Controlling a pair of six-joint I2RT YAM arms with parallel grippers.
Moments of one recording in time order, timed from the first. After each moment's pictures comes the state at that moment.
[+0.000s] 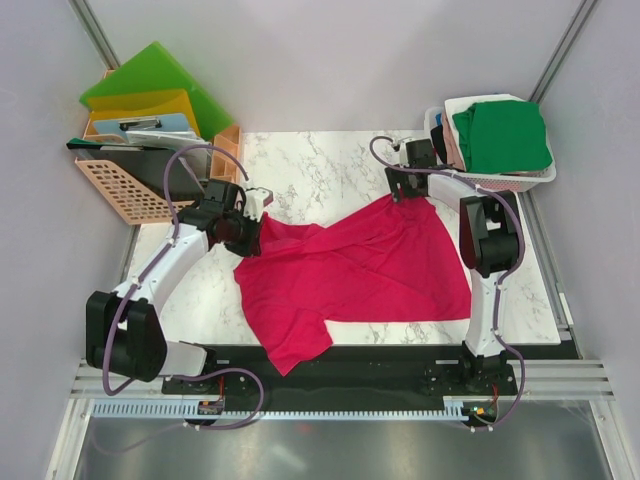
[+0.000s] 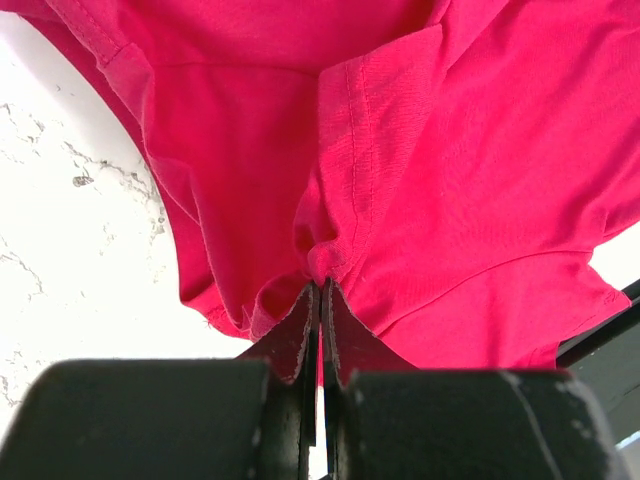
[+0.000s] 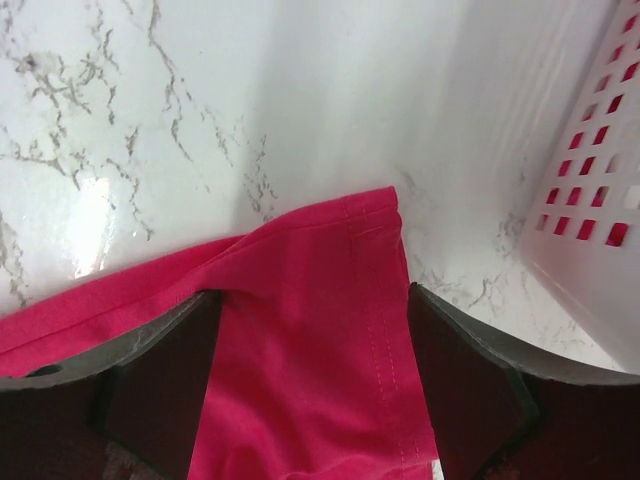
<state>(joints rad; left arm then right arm) -0.24 1.37 1.02 -0.71 0.29 0.19 0.19 2.16 1.58 -0.28 0.09 -0.13</state>
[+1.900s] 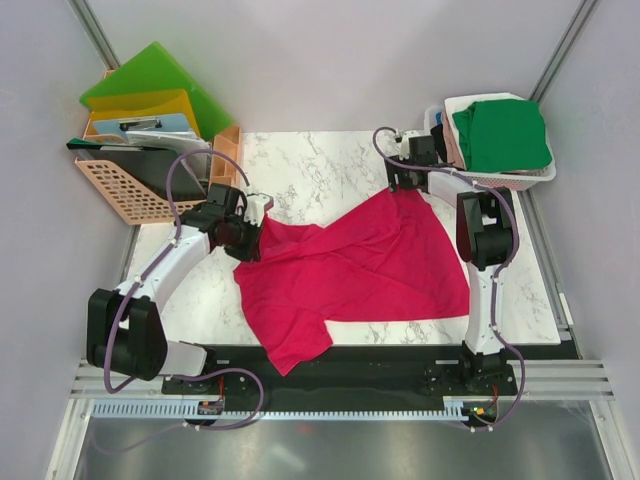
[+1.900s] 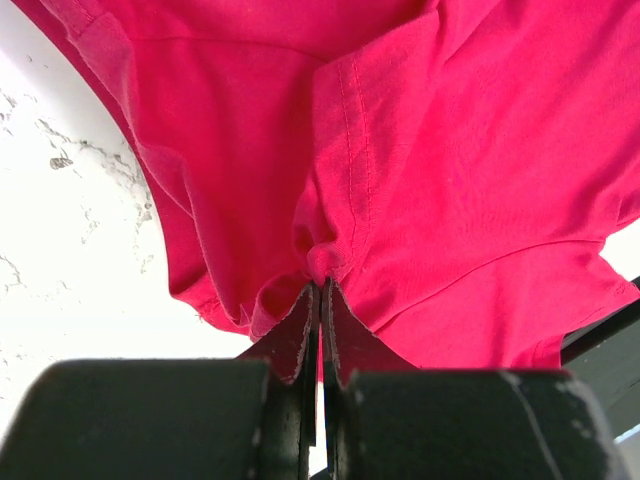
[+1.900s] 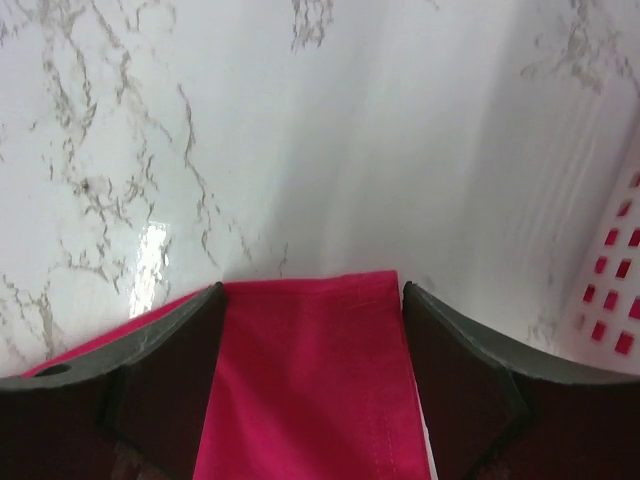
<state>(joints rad) -0.24 1.37 0.99 -0.70 0.29 0.19 0.16 2.25 1.65 -0.18 0.00 -0.08</state>
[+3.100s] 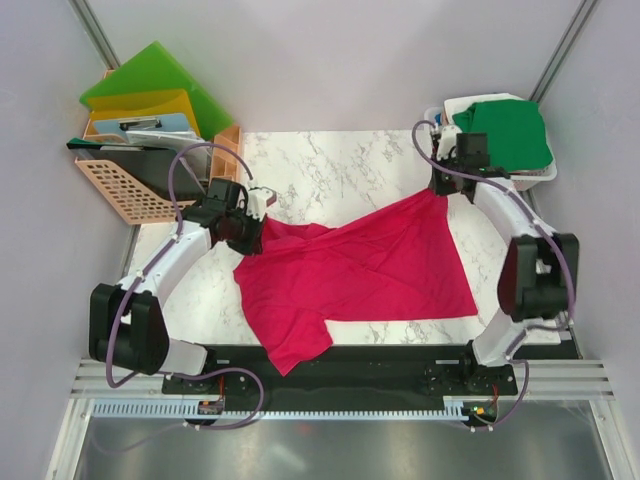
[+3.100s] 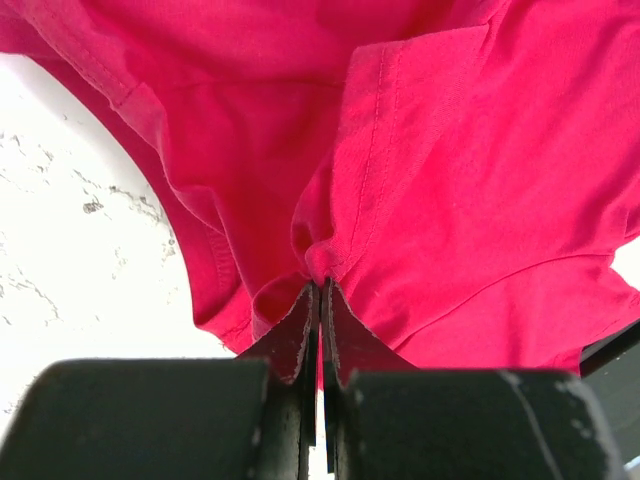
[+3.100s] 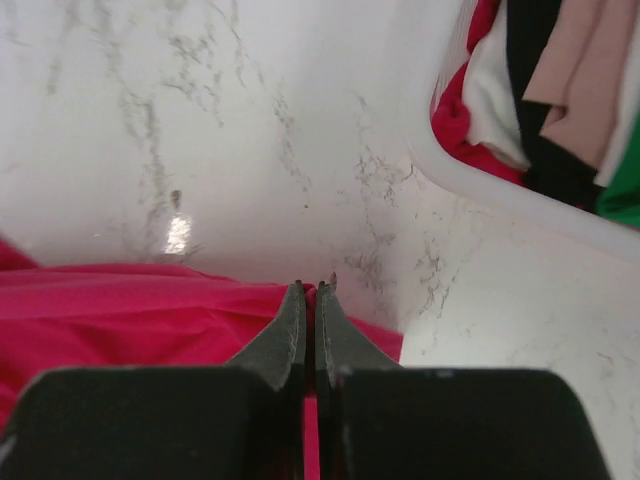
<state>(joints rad) -0.24 1.40 1.02 -0.67 0.30 0.24 0.05 1.80 1.36 -0.36 -0.16 -0.13</state>
